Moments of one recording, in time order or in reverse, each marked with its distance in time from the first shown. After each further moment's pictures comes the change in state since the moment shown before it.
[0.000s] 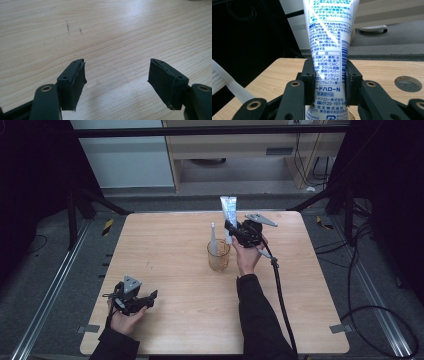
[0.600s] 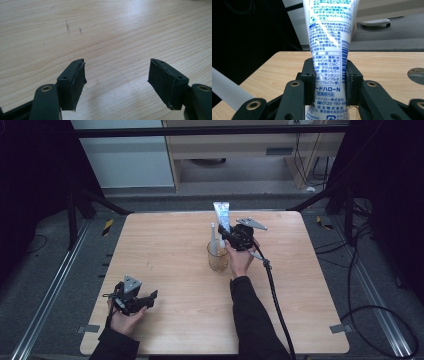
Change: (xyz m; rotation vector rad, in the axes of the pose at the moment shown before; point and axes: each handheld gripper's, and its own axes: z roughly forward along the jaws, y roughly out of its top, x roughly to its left) left arm 0.000 0.000 0.000 0.003 -0.002 0.003; right arm 0.006 -0.022 0.022 0.034 0.002 0.000
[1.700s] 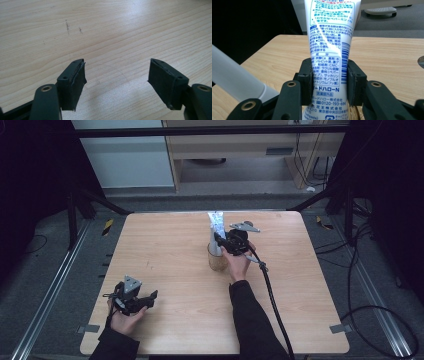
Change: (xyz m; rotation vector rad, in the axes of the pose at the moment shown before) left arm 0.000 0.000 0.000 0.002 0.001 0.001; right arm 0.005 -0.016 0.008 0.100 0.016 -0.051
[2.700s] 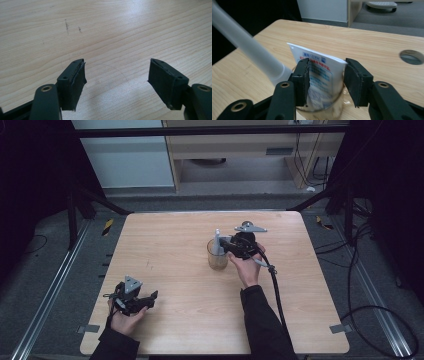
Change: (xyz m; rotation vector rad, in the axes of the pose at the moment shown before) left arm -0.002 0.000 0.000 0.002 0.001 0.002; right arm 0.001 0.009 -0.045 0.097 -0.018 -0.102
